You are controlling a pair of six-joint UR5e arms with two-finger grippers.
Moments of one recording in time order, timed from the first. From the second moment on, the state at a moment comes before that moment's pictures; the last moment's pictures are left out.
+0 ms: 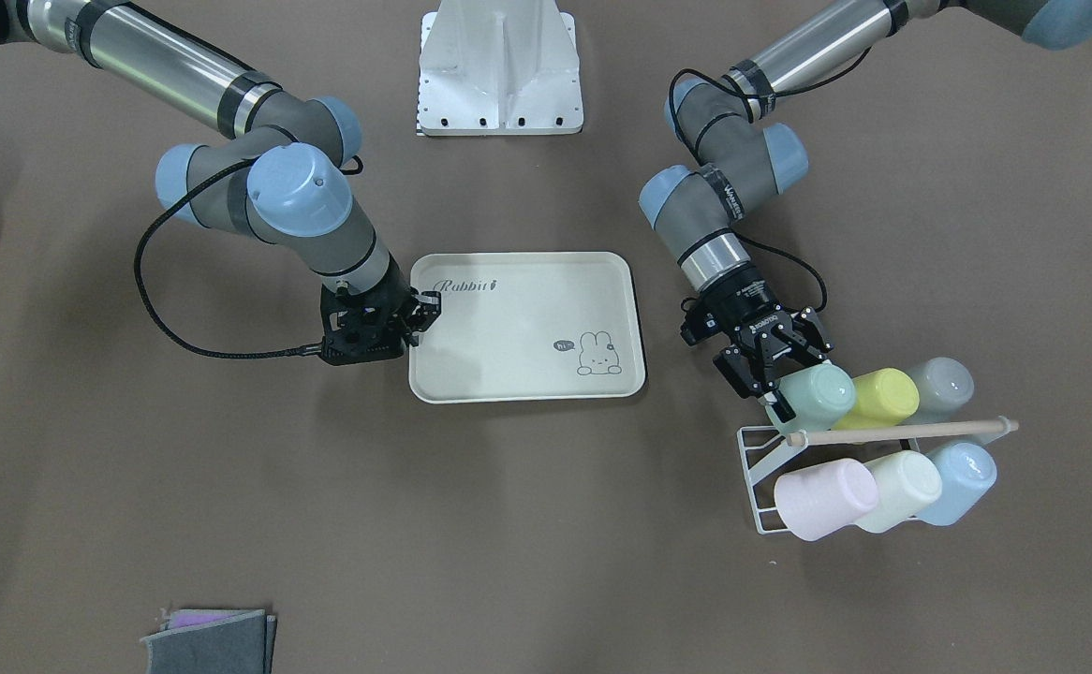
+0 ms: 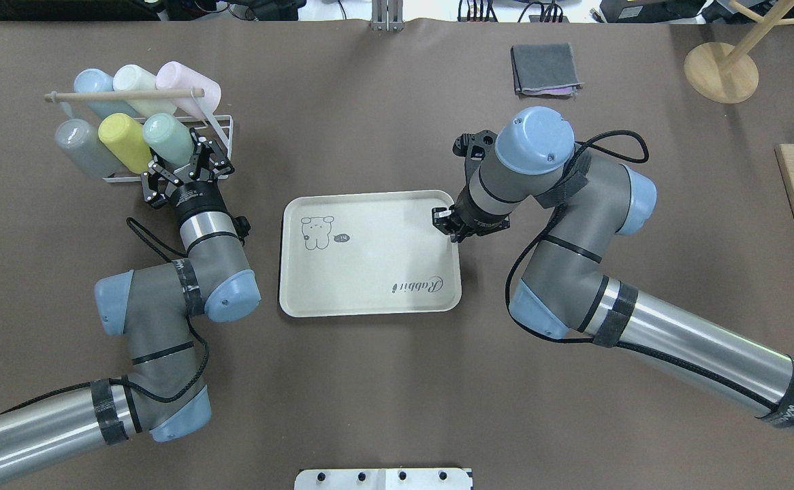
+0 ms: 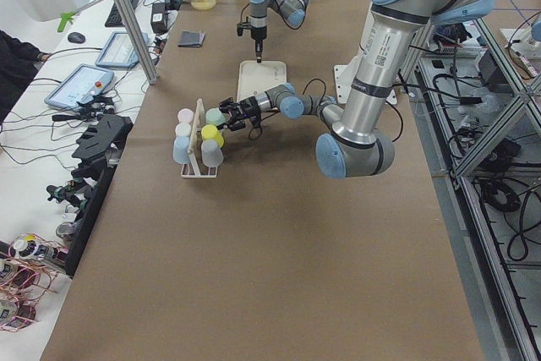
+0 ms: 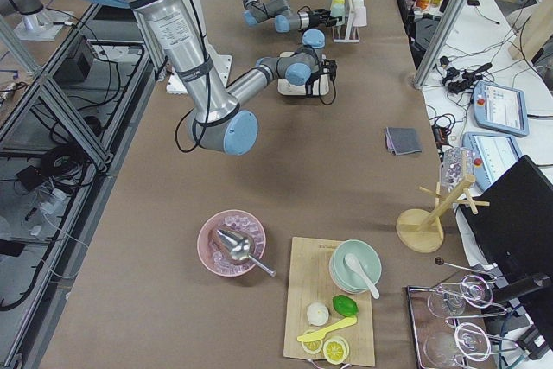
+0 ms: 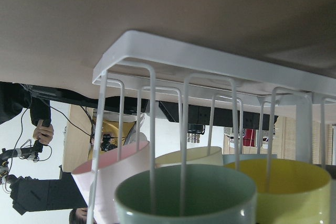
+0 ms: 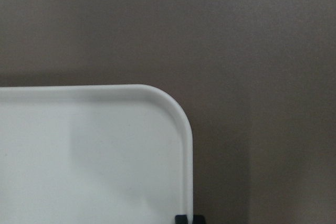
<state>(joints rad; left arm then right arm) -0.44 -2.03 -1.46 -1.58 -0.41 1.10 0.63 -0.96 1.48 -1.24 2.04 1.15</state>
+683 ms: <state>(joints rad) -0.47 -2.00 -1.52 -1.58 -0.33 1.17 0.63 -0.98 1.48 -1.23 2.03 1.16</state>
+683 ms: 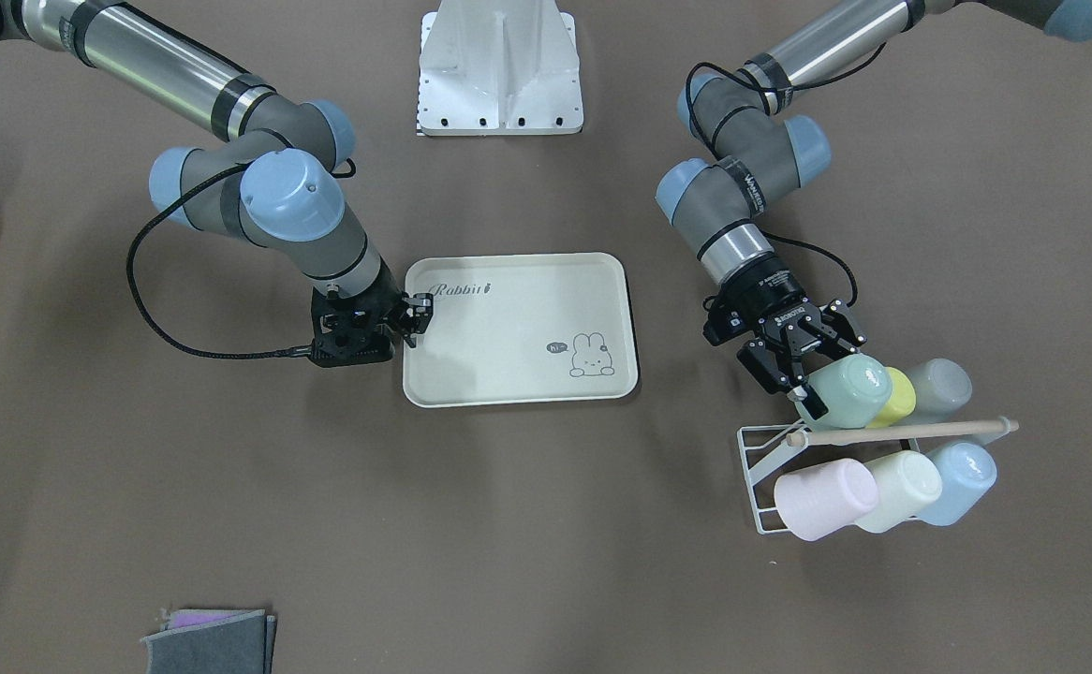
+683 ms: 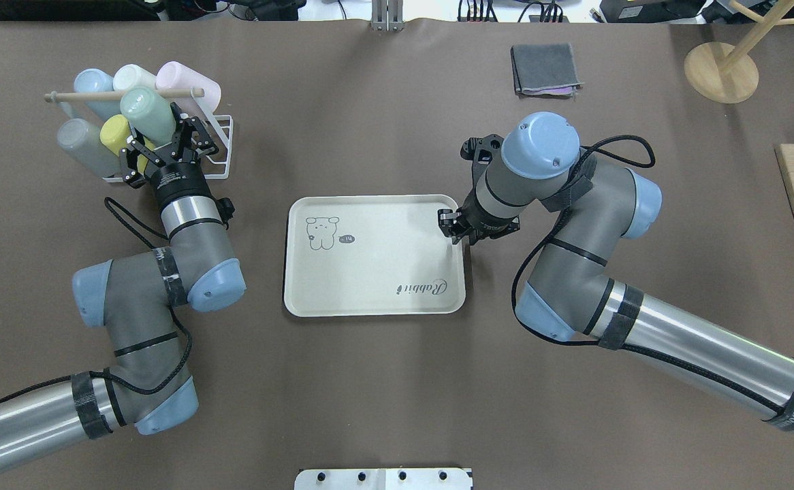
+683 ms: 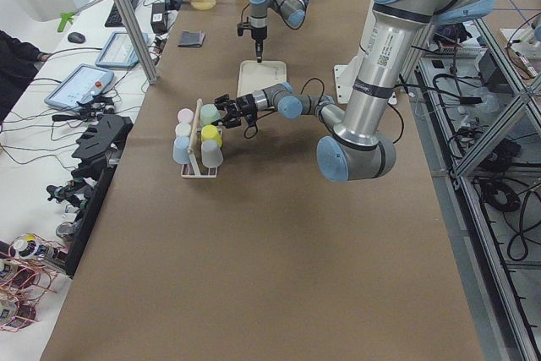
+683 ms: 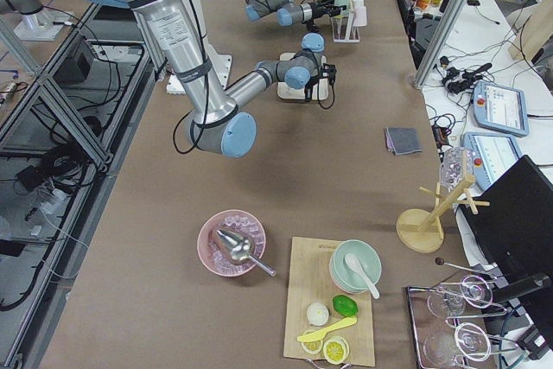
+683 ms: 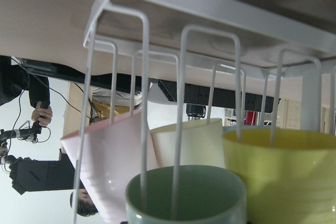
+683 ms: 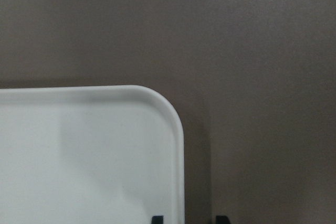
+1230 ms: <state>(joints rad) -0.47 -1.94 -1.64 -1.59 -0.30 1.21 0.68 -1.00 1.49 -1.24 2.05 1.13</state>
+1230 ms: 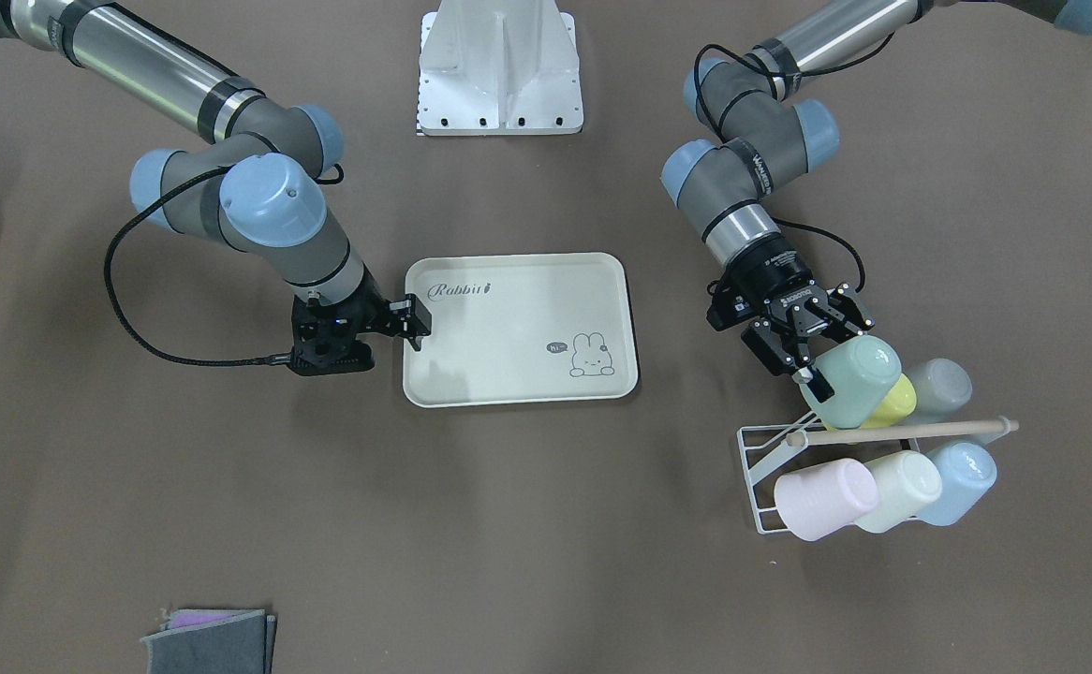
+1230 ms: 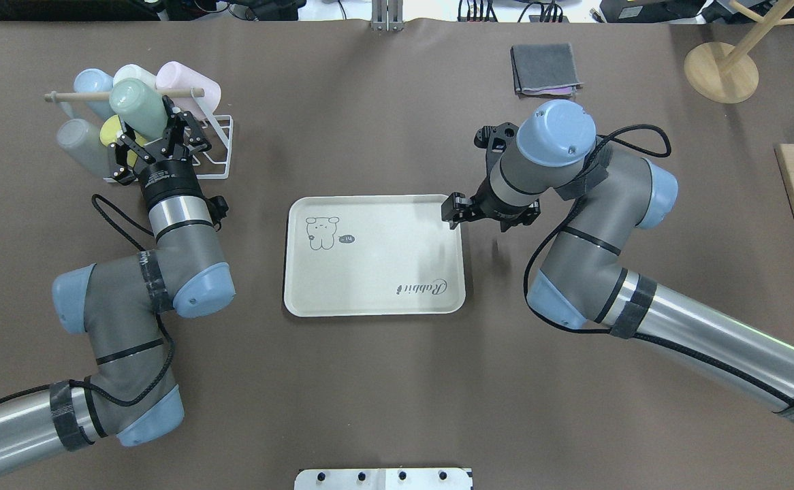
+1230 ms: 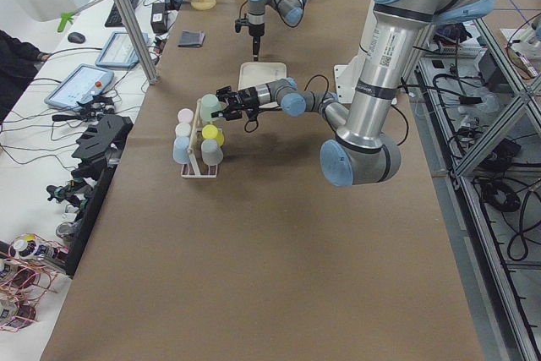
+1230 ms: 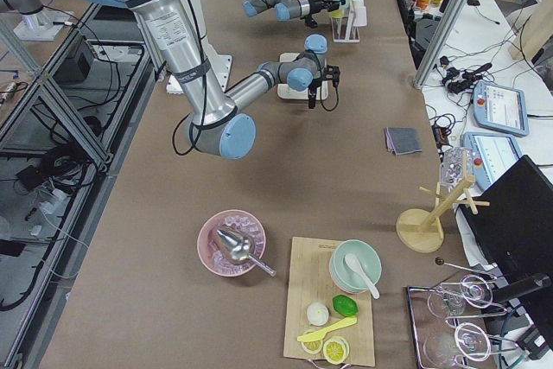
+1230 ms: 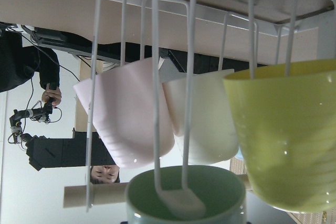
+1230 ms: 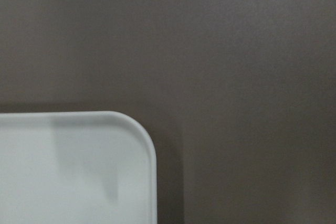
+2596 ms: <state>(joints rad) -0.47 -1.99 -1.74 -2.28 -0.96 0.67 1.38 -1.60 1.80 -1.64 2.20 0.09</state>
